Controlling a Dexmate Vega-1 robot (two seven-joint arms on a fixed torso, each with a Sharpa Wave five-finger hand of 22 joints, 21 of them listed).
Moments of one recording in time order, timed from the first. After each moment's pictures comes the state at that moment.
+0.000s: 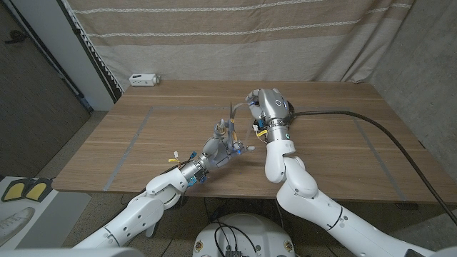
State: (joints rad) left arm 1.21 0.67 0.47 -1.81 -1.00 -0.16 -0.45; left_hand 0.57 -0.17 -0.34 -0.04 0.39 1.42 0.11 0.26 0.31 0.97 -0.04 0.95 0.89 0.84 -0.10 0.94 1.01 0.51 -0.04 0.48 0.31; right arm -0.98 -0.47 -0.80 -2.10 -0.86 -0.71 -0.46; right_hand 1.33 0.11 0.08 -0.14 0.20 0.98 -0.06 0.31 0.31 1.16 -0.09 0.38 0.26 0.84 -0.11 1.35 0.50 0.28 -0.04 1.56 0.26
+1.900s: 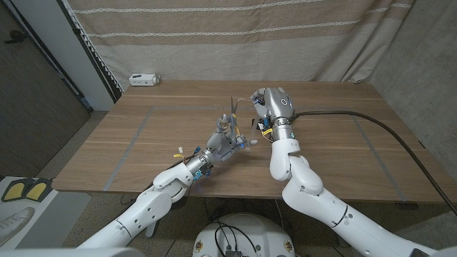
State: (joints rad) left arm 1.14 0.60 0.49 -1.73 -0.98 -0.17 -0.46; left_hand 0.55 -0.18 -0.34 -0.05 0.37 1.42 0.11 0.26 0.31 0.97 -0.05 0.95 0.88 0.83 -0.10 0.96 1.01 0.52 -0.04 0.47 0.32; right arm -0.99 -0.49 -0.76 -2.10 -0.80 -0.66 -0.51; right_hand 1.33 0.11 0.08 -0.14 0.20 0.99 -0.07 0.30 0.31 1.16 -0.09 0.37 0.26 0.83 -0.10 1.39 0.48 0.28 -0.04 1.56 0.25
